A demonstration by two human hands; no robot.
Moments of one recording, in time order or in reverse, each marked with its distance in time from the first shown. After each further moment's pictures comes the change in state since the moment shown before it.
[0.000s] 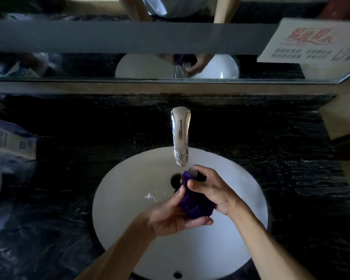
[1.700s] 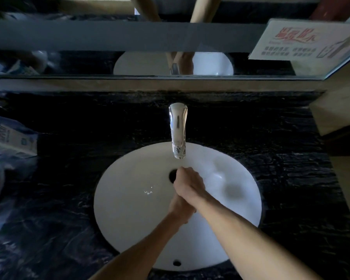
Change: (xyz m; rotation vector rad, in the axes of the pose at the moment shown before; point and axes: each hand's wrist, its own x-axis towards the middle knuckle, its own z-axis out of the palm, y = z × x) left_hand 0.045 -0.031 0.020 0.550 0.795 -0.081; right_hand 0.036 0.012 0.056 -1.121 0.363 0.410
